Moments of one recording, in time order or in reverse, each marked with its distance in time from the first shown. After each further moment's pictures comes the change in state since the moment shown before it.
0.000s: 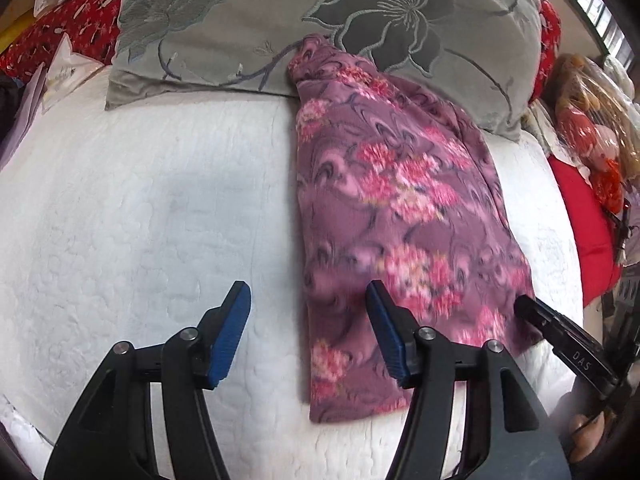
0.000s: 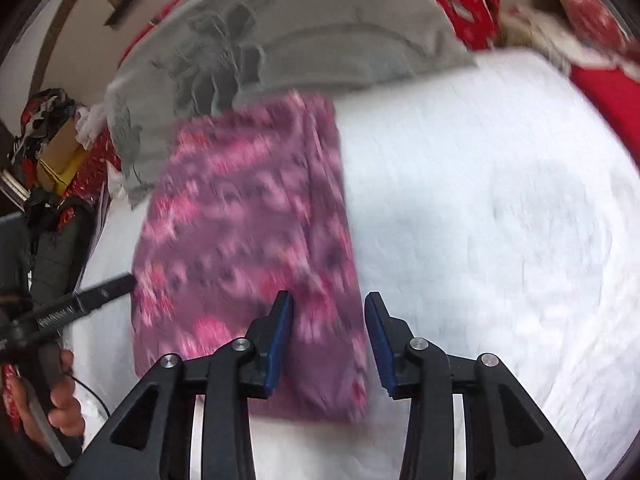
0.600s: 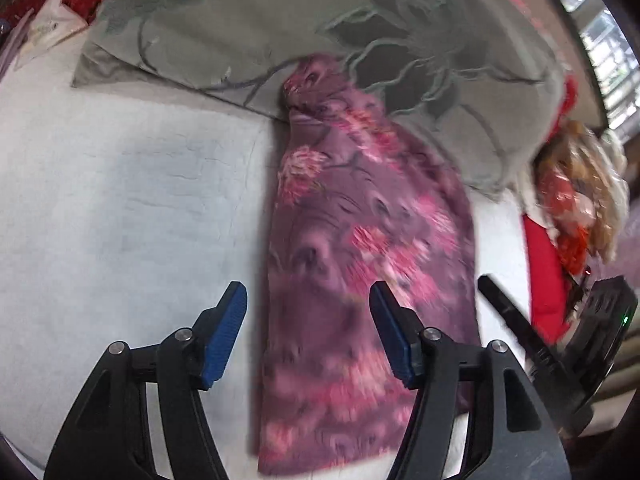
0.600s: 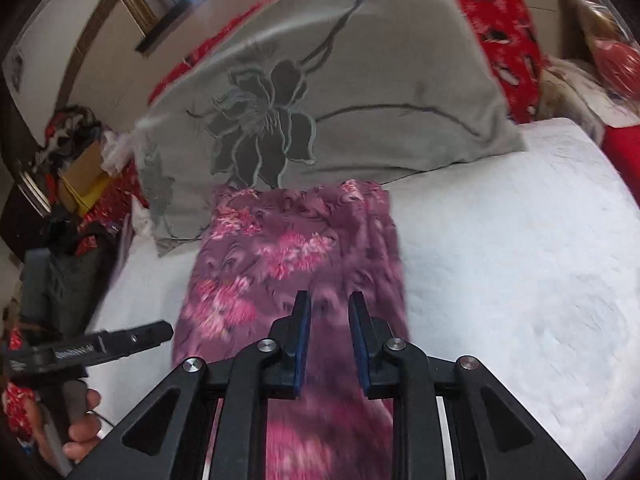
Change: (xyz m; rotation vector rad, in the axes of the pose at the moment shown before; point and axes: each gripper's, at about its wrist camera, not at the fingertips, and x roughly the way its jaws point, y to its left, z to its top) left arm 0.044 0.016 0.063 -0.184 0.052 -0.150; right arm 0.039 0.046 0.078 -0.056 -0.104 0.030
